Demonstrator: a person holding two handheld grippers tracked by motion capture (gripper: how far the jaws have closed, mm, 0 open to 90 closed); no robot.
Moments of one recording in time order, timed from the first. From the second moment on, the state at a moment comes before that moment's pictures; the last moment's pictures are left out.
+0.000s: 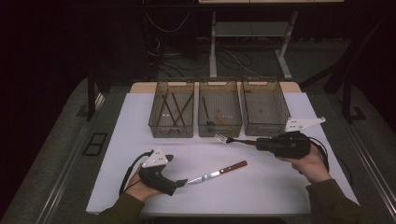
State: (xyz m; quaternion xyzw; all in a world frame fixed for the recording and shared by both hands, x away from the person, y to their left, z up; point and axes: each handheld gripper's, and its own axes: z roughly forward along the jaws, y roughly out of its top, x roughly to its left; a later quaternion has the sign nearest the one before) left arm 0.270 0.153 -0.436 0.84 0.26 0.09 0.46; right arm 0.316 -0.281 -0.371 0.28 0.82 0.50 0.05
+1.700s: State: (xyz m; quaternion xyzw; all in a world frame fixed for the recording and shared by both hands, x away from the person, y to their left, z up) left arm 0.271 0.152 -0.438 0.84 0.26 0.09 0.46; right arm 0.424 -0.330 -0.351 0.50 0.72 0.45 0.20
